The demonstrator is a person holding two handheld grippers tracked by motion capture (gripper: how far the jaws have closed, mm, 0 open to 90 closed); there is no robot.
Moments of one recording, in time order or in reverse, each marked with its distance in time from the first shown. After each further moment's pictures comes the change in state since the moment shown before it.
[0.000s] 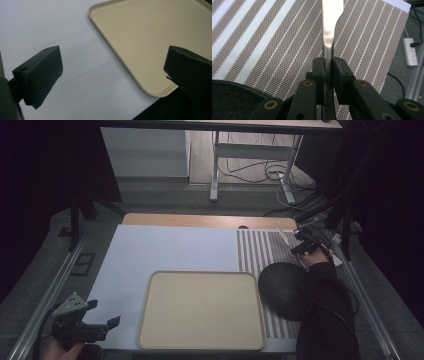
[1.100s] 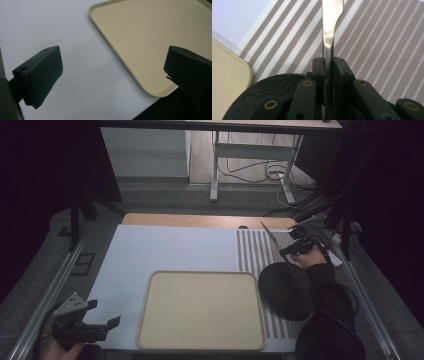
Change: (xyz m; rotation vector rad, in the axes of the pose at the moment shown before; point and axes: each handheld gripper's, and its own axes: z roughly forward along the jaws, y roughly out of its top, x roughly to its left) left arm 0.000 0.000 0.000 0.002 0.004 0.003; right arm 0.038 0.010 -0.031 -0.014 0.230 0.017
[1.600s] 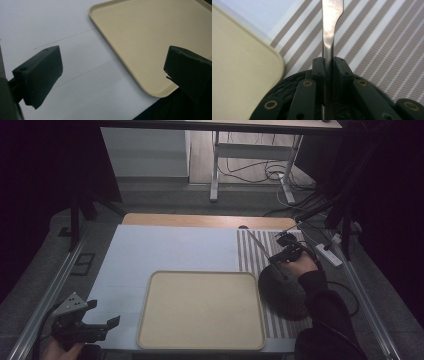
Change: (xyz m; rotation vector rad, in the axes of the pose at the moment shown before) left arm 0.001 0.000 0.000 -0.004 -0.001 -0.006; right arm 0.050 -0.005 0.004 0.036 0.041 -0.085
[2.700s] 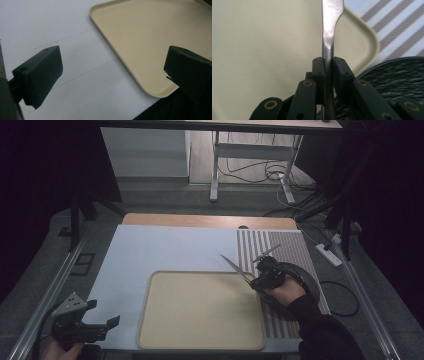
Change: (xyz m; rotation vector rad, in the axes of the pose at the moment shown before) left arm 0.000 0.000 0.000 -0.002 0.001 -0.003; right arm 0.106 -0.032 0.000 0.048 0.104 -0.172
